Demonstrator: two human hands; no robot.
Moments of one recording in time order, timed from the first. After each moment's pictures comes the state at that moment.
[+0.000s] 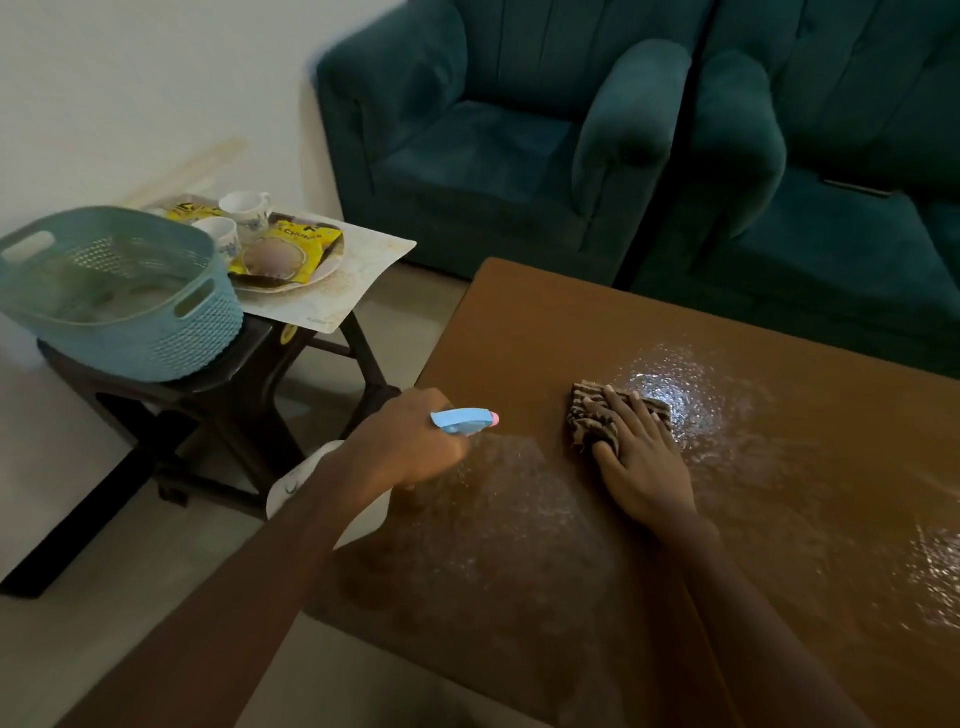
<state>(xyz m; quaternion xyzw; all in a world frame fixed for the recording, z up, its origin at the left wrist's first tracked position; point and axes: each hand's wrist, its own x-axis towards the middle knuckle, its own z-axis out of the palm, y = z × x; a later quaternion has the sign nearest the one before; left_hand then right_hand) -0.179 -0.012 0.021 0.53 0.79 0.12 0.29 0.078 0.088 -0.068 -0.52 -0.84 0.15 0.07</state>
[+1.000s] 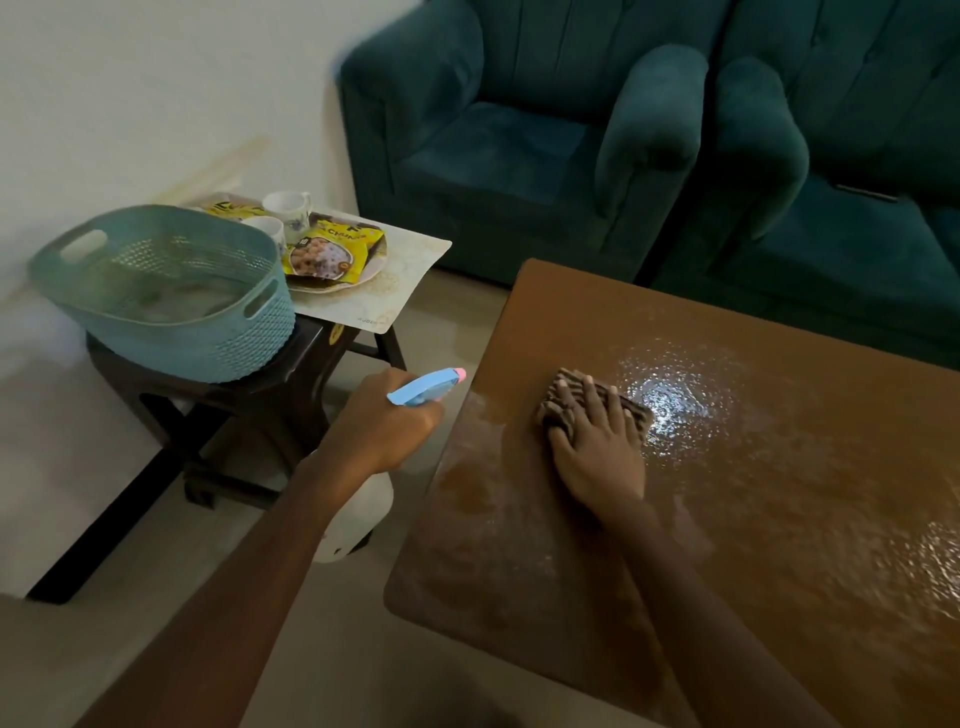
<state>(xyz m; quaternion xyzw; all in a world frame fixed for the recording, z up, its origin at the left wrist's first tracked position) -0.272 -0.048 0.016 0.47 0.78 0.29 0.28 -0.043 0.045 -0.068 -0.59 -0.79 0.14 0.03</state>
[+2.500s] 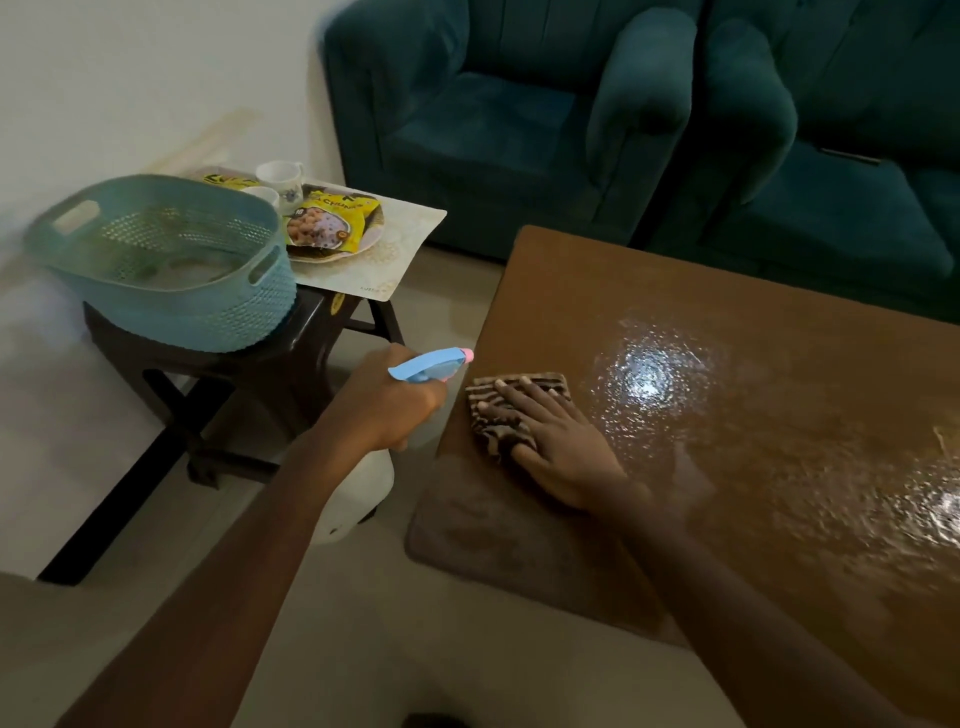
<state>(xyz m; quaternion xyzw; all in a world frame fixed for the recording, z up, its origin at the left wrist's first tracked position) -0.273 -0.079 0.030 0.48 0.75 0.28 0.34 -0.057 0.000 -0.069 -0.35 -0.92 0.17 0.01</state>
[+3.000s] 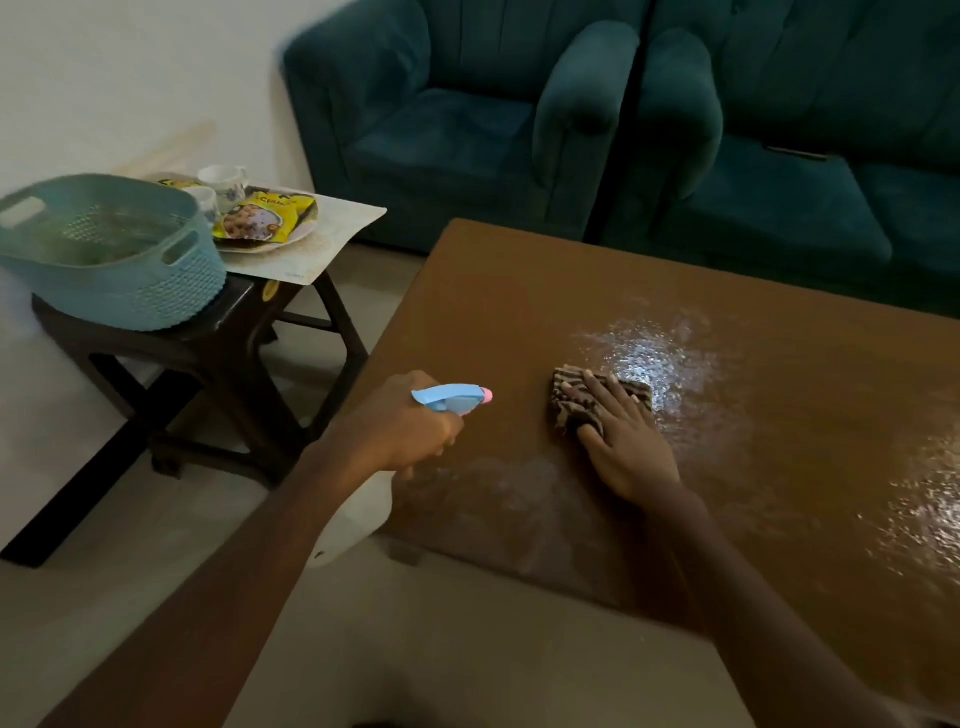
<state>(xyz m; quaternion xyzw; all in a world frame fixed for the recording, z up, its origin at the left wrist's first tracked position) -0.116 -0.096 0.039 0.50 0.76 0.20 0.37 0.132 0.011 -0.071 -0.51 -0.84 0.17 0.06</state>
